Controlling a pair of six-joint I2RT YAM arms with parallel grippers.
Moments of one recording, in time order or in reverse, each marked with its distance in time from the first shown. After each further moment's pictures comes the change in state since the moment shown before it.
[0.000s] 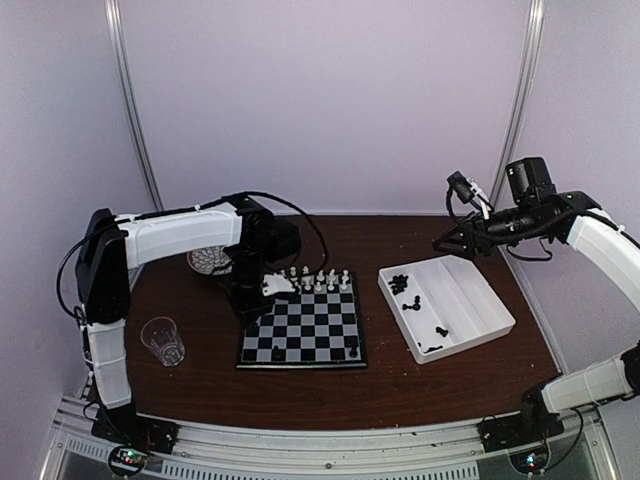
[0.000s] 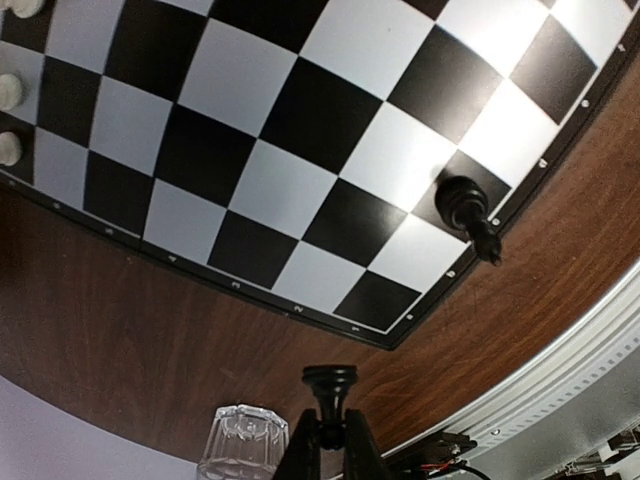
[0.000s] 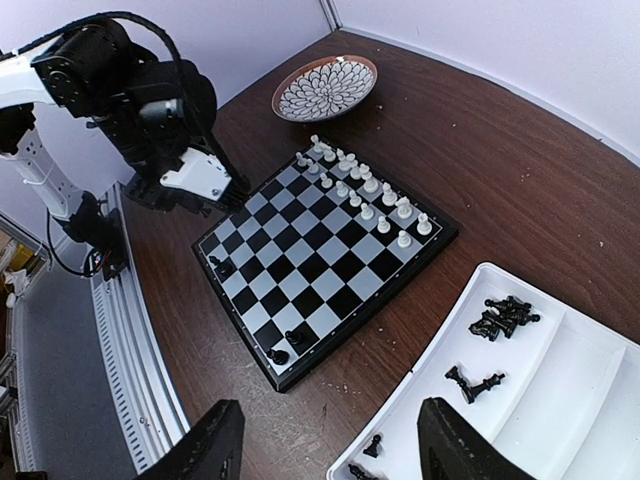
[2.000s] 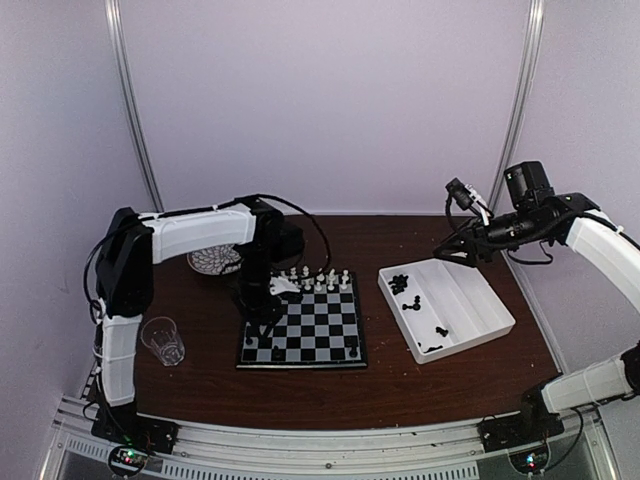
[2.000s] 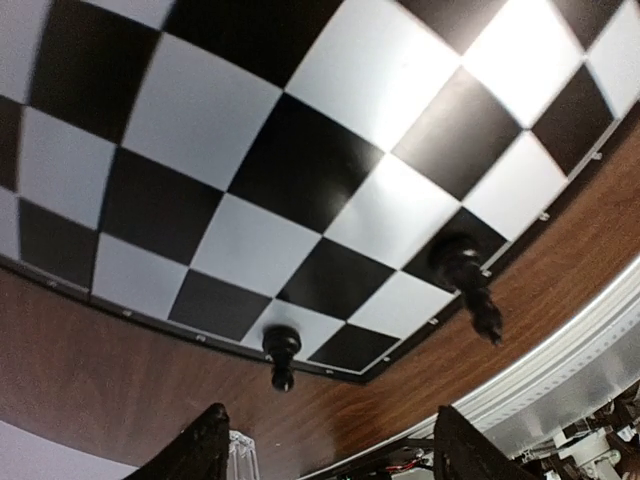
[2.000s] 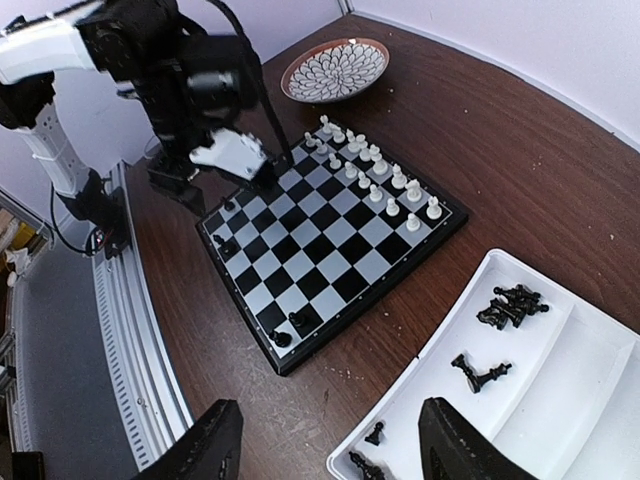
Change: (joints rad) left arm 0.040 0.178 0.095 -0.050 0.113 -0.022; right arm 0.000 -0.002 -0.021 -0.019 -0.026 -0.045
